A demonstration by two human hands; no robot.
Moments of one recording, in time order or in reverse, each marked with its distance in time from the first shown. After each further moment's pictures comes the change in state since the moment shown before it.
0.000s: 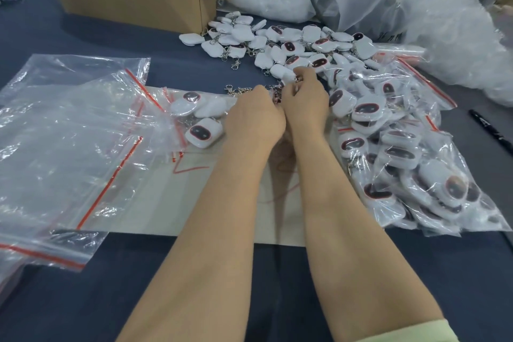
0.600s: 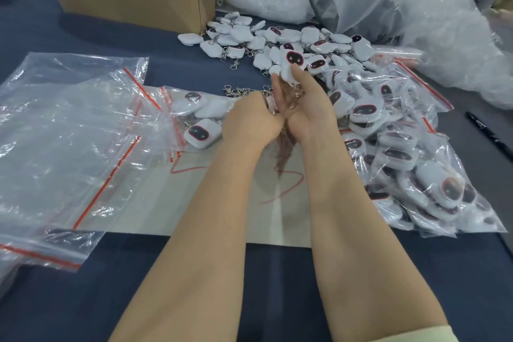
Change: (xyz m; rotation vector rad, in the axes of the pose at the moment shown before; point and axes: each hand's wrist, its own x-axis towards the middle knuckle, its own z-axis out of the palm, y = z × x) left_hand -0.002 -0.003 -0.001 -0.144 -0.114 -0.044; right_hand 0.000 -0.012 -0.016 1.618 -0.282 0.650
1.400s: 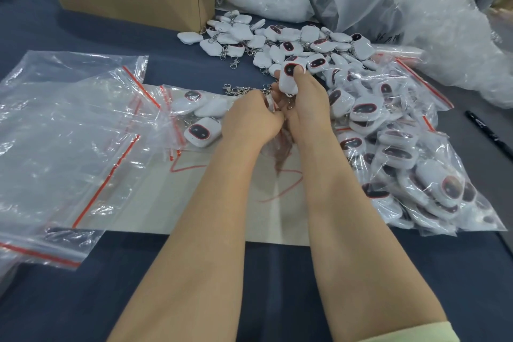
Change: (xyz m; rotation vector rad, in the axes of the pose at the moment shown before) left_hand 0.002 -0.001 -0.001 -0.008 -0.005 -0.025; right_hand 0.006 0.011 -0.003 -0.414 0.064 -0.240
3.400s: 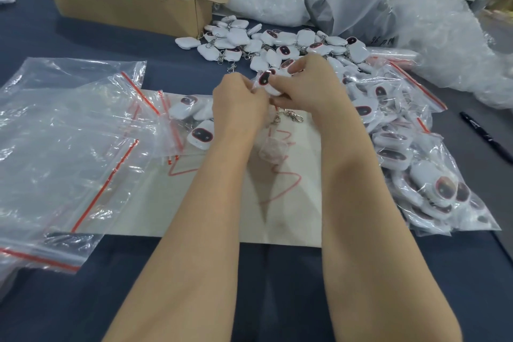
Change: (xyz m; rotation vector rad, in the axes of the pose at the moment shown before) left_hand 0.003 0.006 -0.017 -0.363 0.241 -0.034; right_hand -0.016 -0.050 0.004 -0.889 -0.169 -0.100
